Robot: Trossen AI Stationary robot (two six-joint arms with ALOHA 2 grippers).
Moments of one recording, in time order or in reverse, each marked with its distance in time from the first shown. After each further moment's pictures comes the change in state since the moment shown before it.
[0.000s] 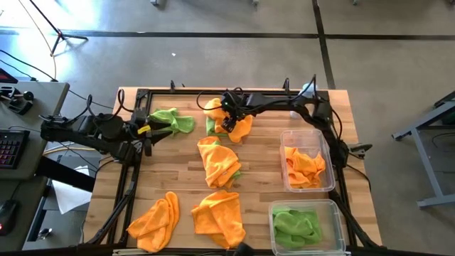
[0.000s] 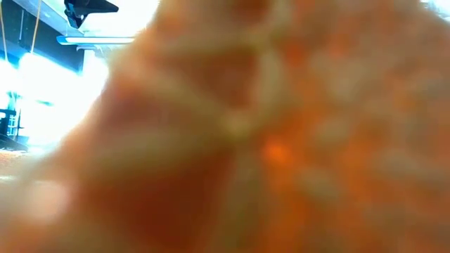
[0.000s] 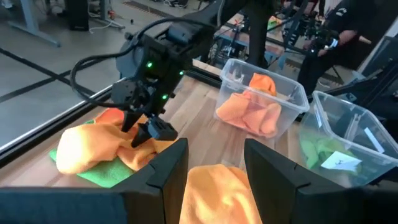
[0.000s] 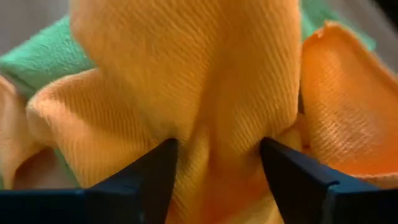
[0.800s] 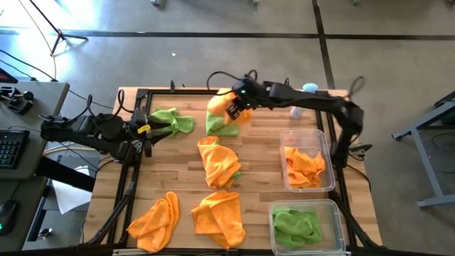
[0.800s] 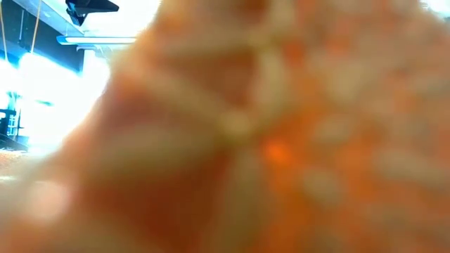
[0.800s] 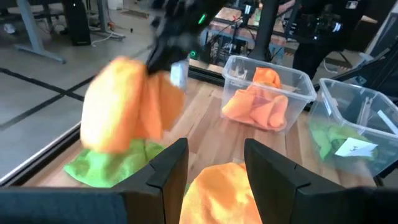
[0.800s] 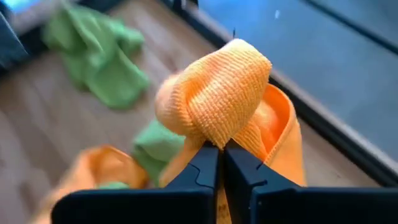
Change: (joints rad) left arm 0.000 0.000 0.001 0.000 -0.001 0.115; right arm 0.076 -0.403 0.000 -0.106 0.159 0.193
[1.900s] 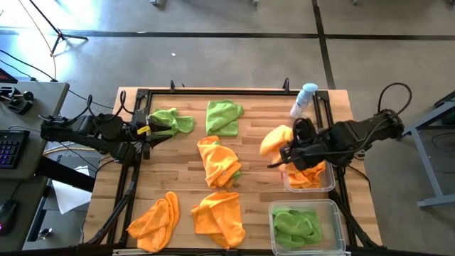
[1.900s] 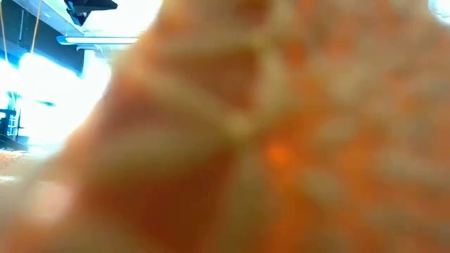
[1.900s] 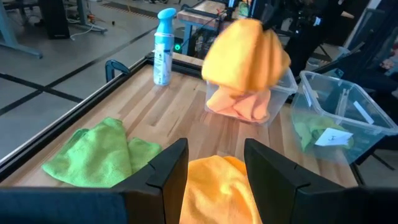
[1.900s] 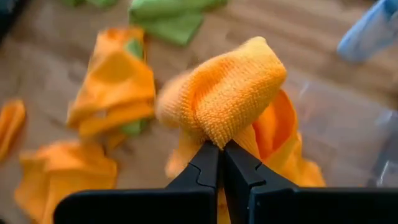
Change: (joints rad) left arm -0.001 0.000 0.000 -0.006 0.073 -0.012; right arm 0.740 -0.400 -0.009 -0.932 0.284 1.141
